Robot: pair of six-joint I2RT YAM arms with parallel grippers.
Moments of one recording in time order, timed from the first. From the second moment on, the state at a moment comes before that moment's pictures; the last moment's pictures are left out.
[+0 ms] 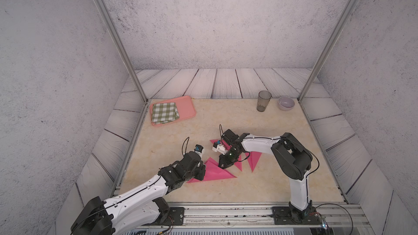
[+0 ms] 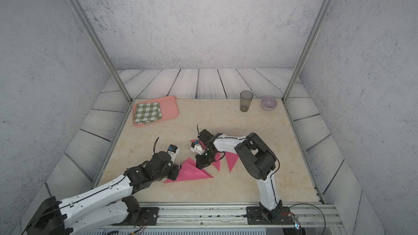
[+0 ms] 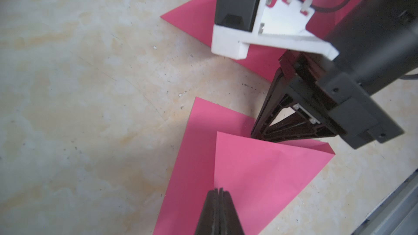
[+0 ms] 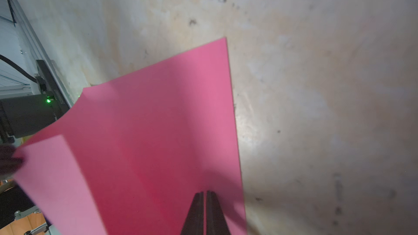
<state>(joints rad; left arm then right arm) -0.81 0.94 0.44 -0.31 -0.06 -0.44 0.78 2.01 1.25 -0.59 -0.63 0.16</state>
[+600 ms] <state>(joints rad) -0.81 1.17 0.45 -0.21 -0.11 -0.41 0.78 2.01 1.26 -0.63 -0.65 0.15</state>
